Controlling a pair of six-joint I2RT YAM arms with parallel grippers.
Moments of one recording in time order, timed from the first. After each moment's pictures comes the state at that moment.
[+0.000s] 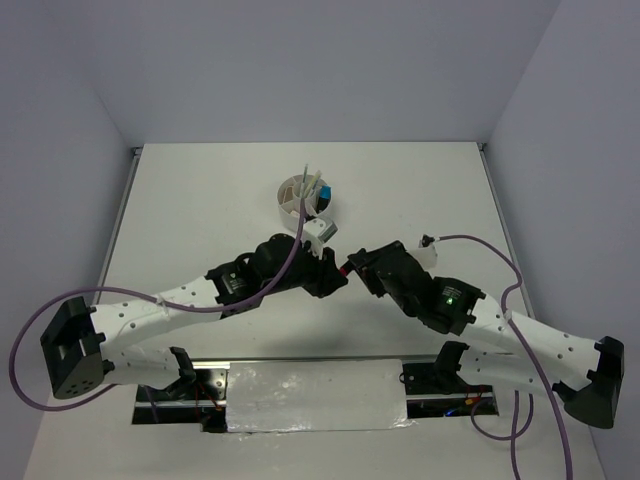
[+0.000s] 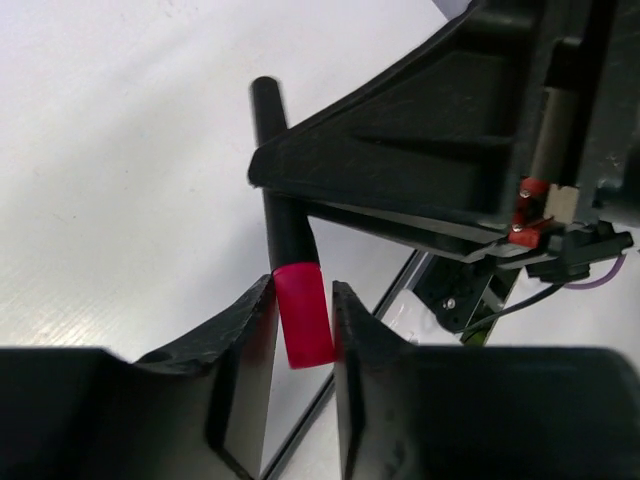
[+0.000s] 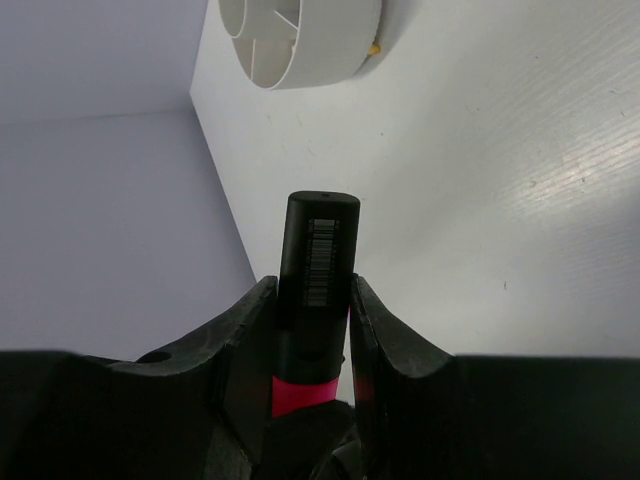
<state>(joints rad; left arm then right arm) -1.00 1.26 0.90 -0.01 0.06 -0.48 0.98 0.86 0.74 -0.50 0.55 1.66</state>
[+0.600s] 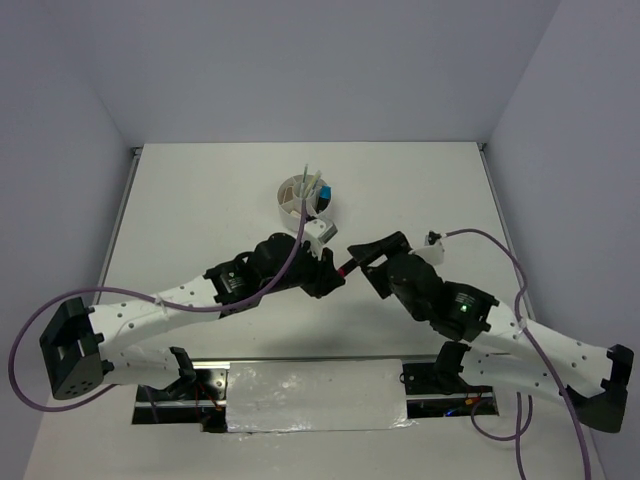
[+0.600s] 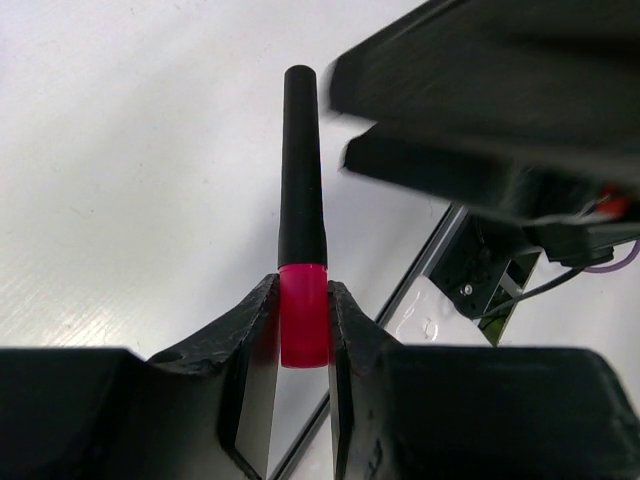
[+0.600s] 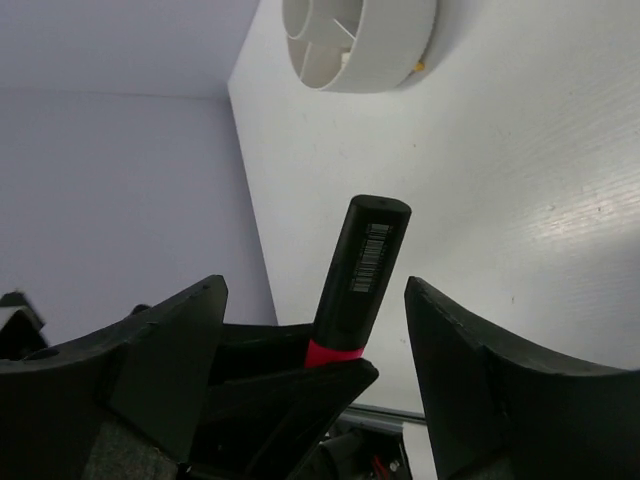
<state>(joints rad) -1.00 1.24 0.90 -0.04 0.06 -0.44 1.02 0.79 0.74 -0.47 0.60 1.56</state>
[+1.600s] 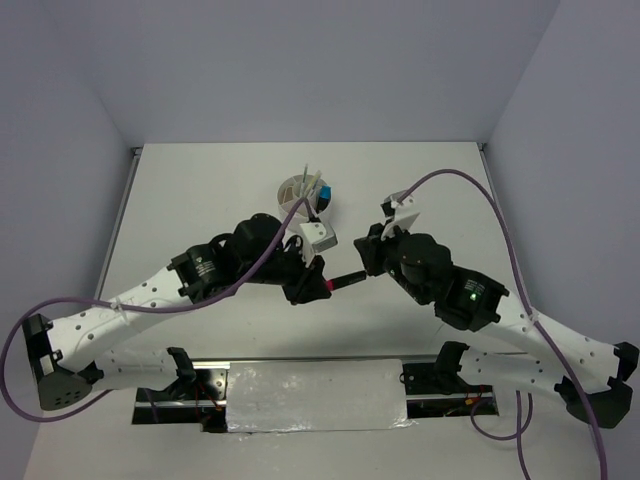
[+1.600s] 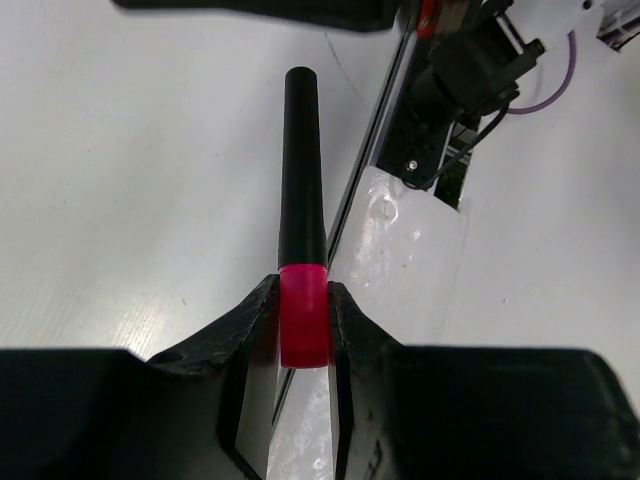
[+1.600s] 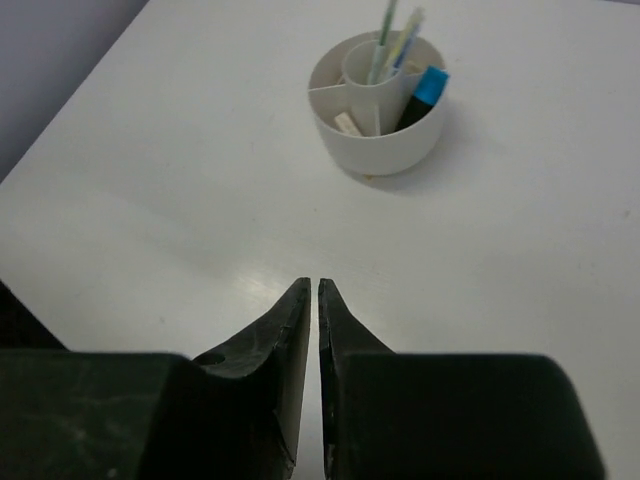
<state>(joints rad) -0.97 1.17 1.16 -0.52 0.33 -0.16 1.01 0.84 0.95 -0.40 0.52 0.38</state>
